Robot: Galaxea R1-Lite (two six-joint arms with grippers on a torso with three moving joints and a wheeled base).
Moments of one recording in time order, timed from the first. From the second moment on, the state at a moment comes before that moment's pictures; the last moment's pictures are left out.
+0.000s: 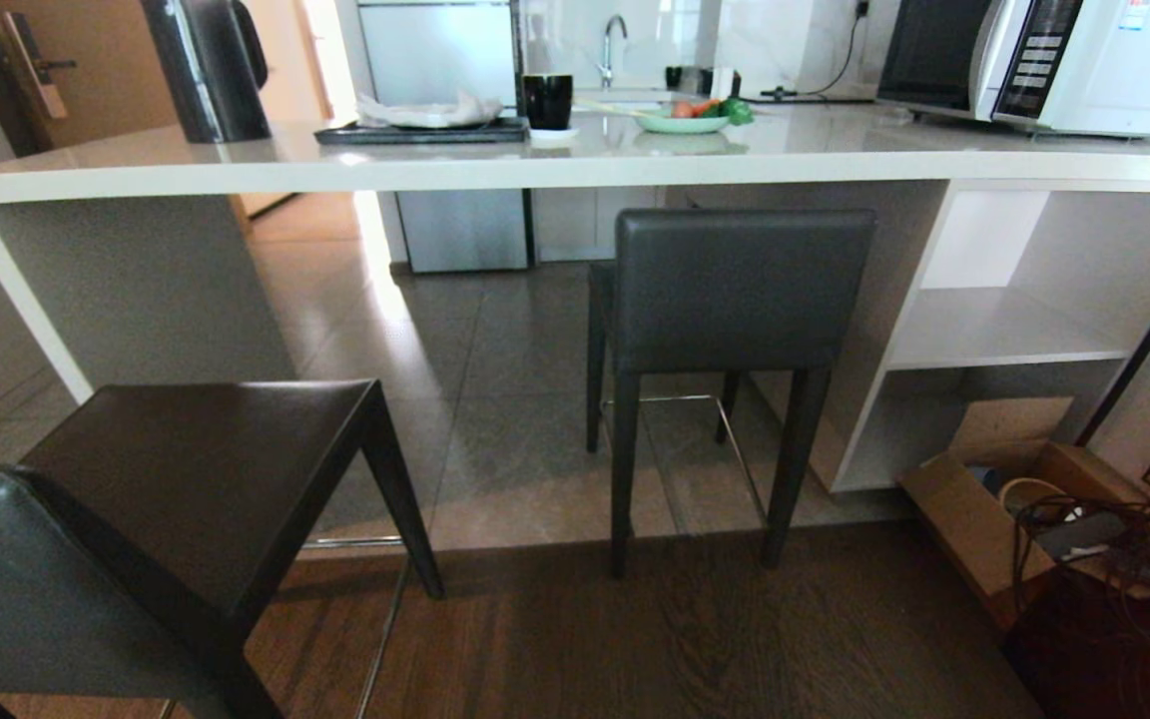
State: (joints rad) left arm 0.00 0.00 0.00 0.00 0.01 0.00; right arm 0.00 0.00 0.00 0.01 0.01 -0.03
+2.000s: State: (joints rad) left arm 0.00 0.00 0.00 0.00 0.00 0.00; right arm 0.00 0.00 0.00 0.01 0.01 -0.03
